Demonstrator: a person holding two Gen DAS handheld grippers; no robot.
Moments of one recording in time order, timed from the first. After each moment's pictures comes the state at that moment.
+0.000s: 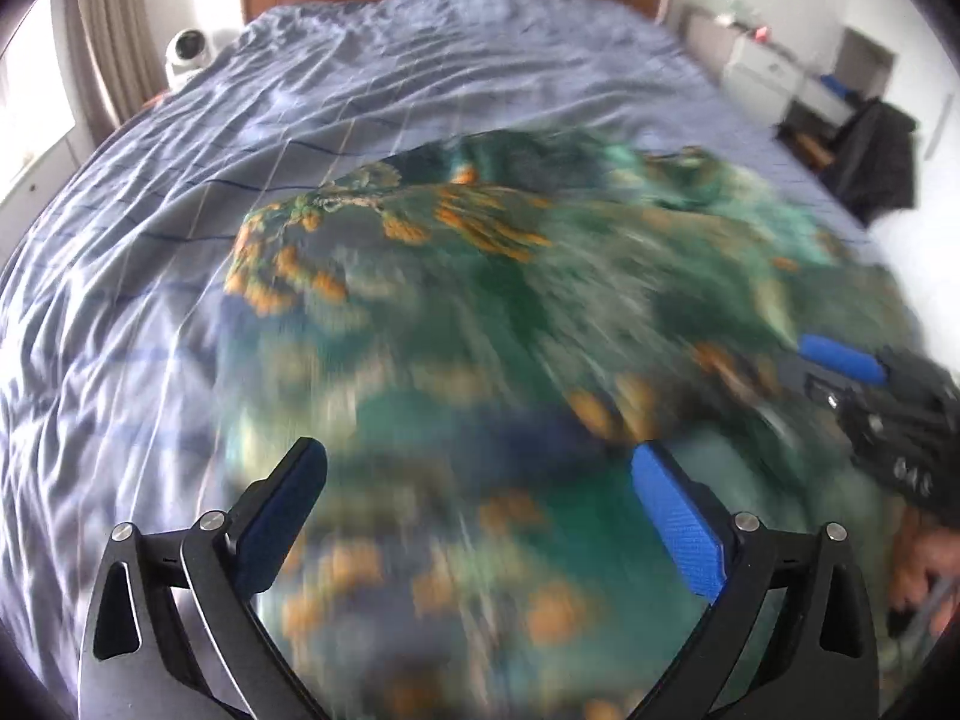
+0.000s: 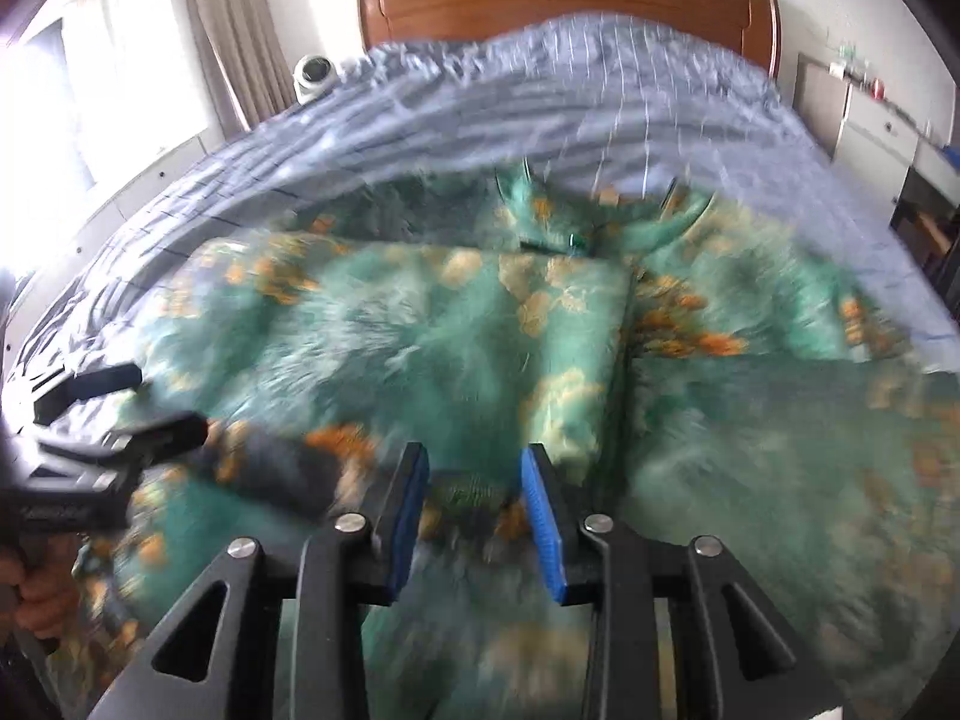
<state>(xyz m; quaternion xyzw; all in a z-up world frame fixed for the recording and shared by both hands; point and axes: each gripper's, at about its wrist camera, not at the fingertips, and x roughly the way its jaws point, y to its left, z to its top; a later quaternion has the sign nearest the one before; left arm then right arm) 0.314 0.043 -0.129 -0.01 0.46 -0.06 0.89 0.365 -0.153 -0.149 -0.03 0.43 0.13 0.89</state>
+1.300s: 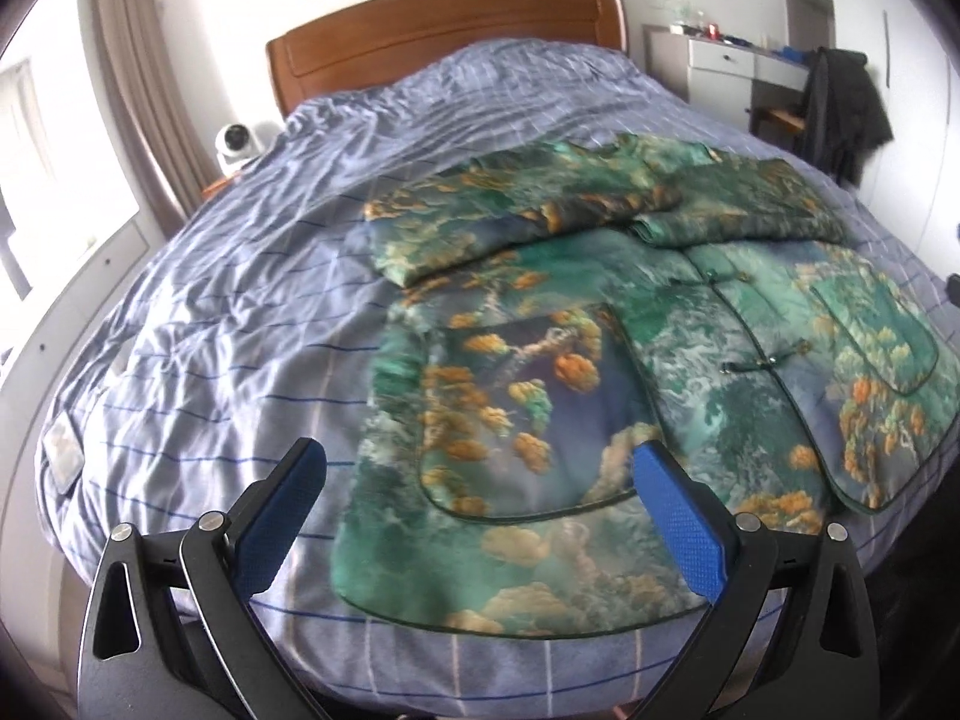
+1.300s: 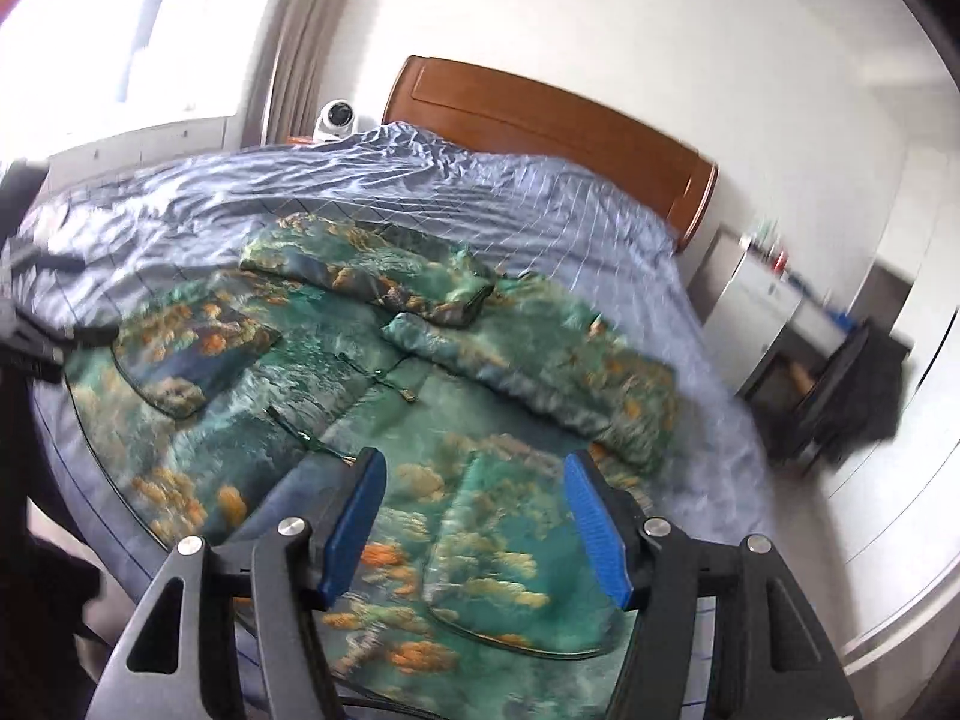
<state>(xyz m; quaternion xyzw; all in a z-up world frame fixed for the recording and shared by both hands) 0.078 0.039 -0.097 0.09 0.38 -0.01 0.92 0.044 -0.202 -0.058 -0.22 0.29 0.05 0.93</state>
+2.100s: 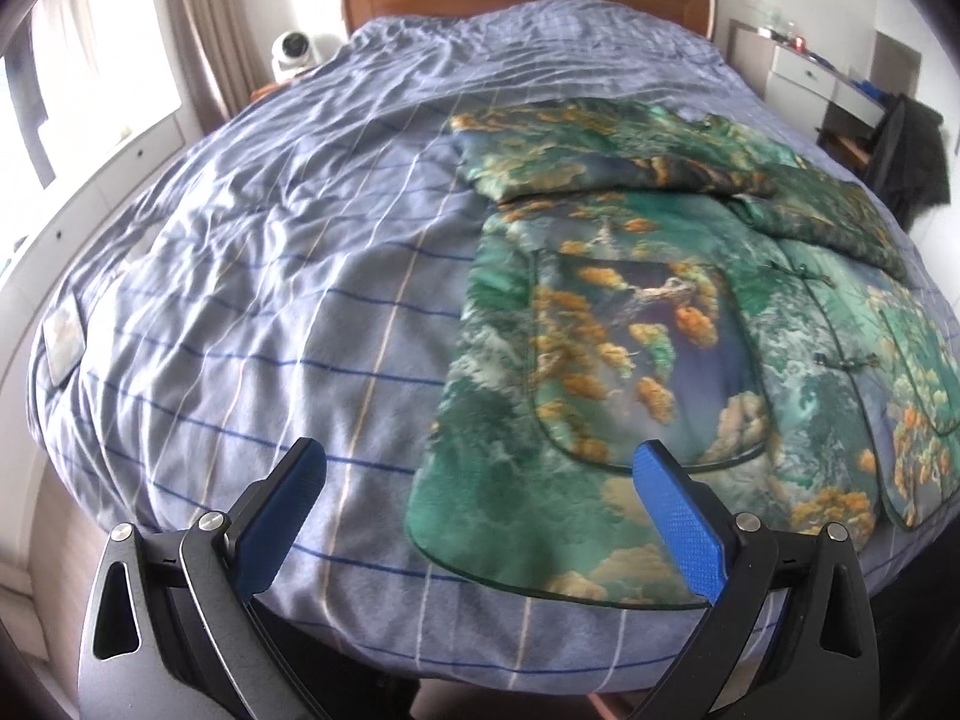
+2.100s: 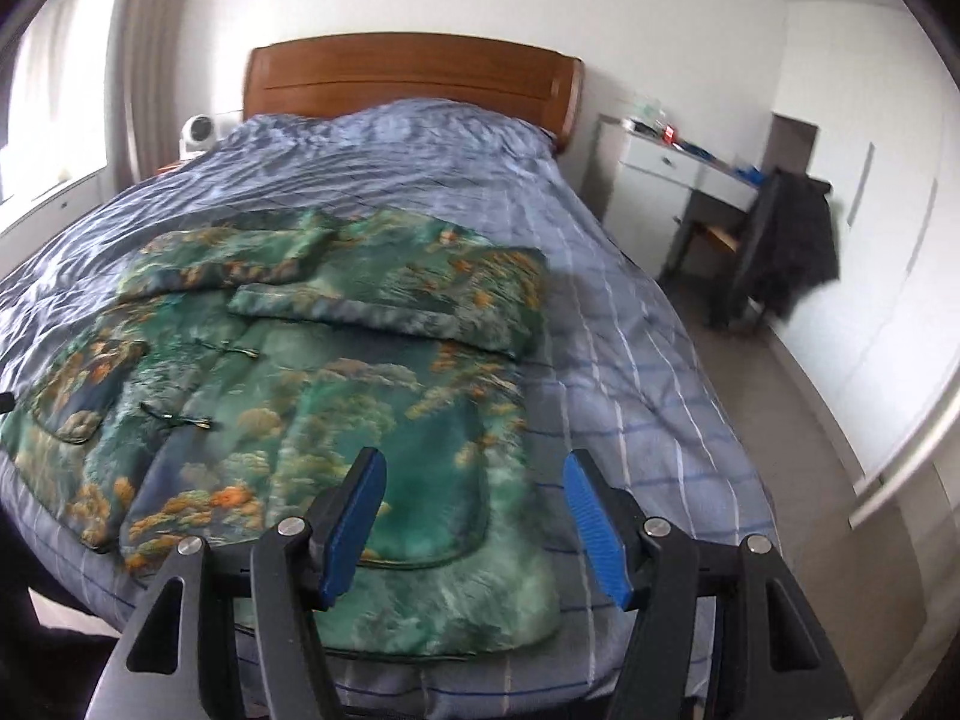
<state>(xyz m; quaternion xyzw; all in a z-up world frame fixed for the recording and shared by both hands) 0.088 0.103 -0.127 0.00 0.44 0.05 0.89 0.036 -0.319 -0.065 -0.07 0.35 -0.08 0.93</state>
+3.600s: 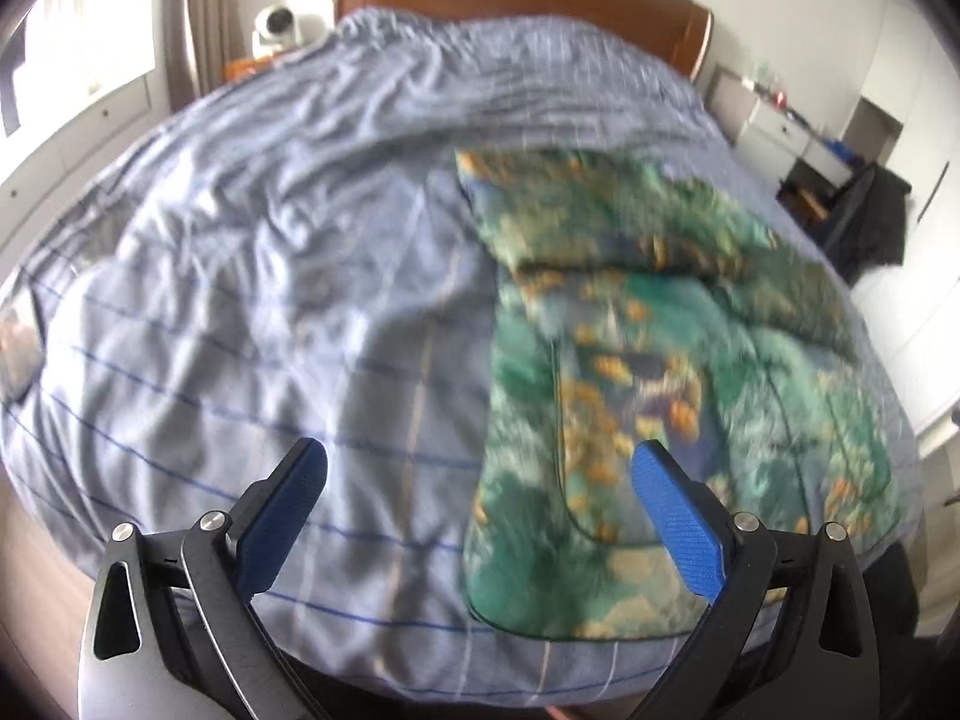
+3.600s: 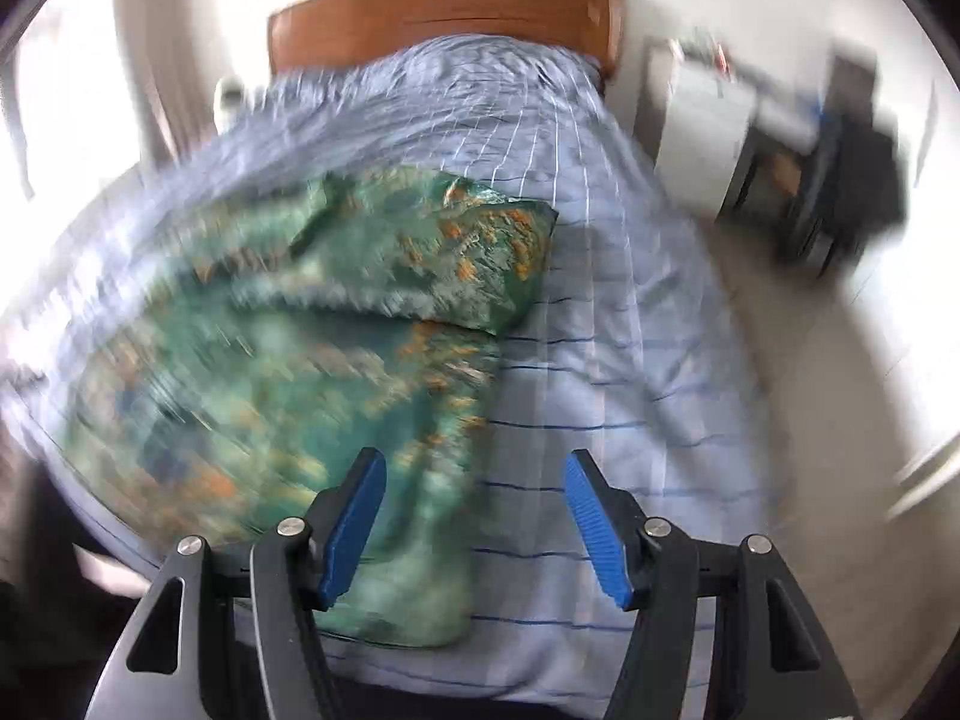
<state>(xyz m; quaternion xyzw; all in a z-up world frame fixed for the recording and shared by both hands) 0.116 0.173 -0.075 -0.08 0.43 -0.02 0.90 0.088 -0.412 -0.025 0.01 0.46 0.01 0.89</state>
